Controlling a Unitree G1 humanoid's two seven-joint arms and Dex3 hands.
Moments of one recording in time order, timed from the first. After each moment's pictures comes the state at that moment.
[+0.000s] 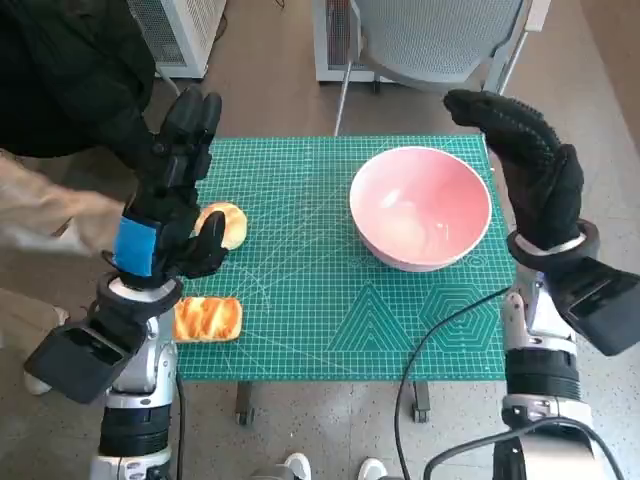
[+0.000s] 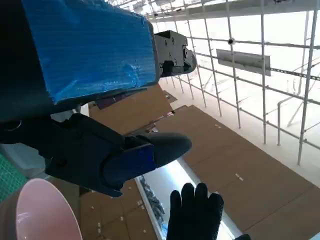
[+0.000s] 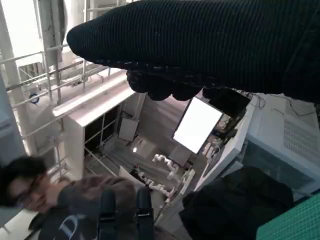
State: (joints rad) left arm -0.40 0.22 0.13 0.06 -0.20 -0.49 -0.28; right arm -0.78 -0.22 -0.18 0.67 0.31 -0.83 0.58
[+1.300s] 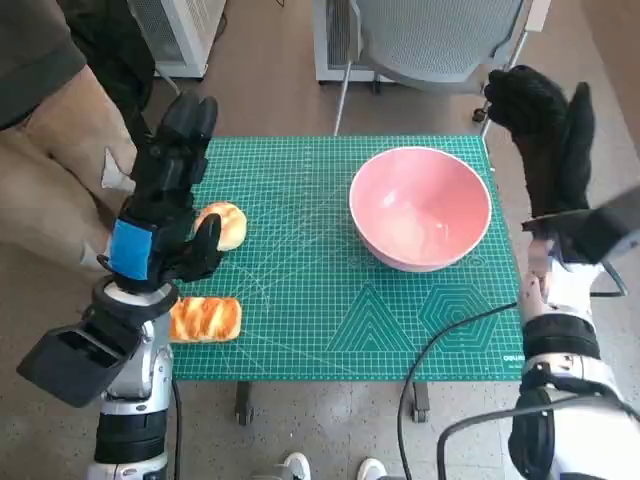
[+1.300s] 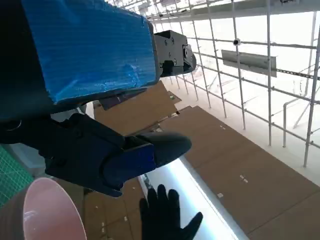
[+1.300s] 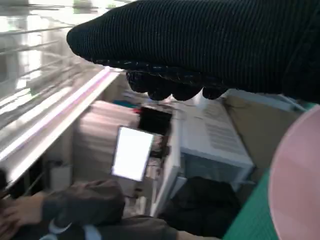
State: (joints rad) left arm -0.38 0.22 0.14 0.03 -0.20 -0.46 -0.28; right arm -1.02 -0.31 -0.27 1.25 0.20 -0.66 0.41
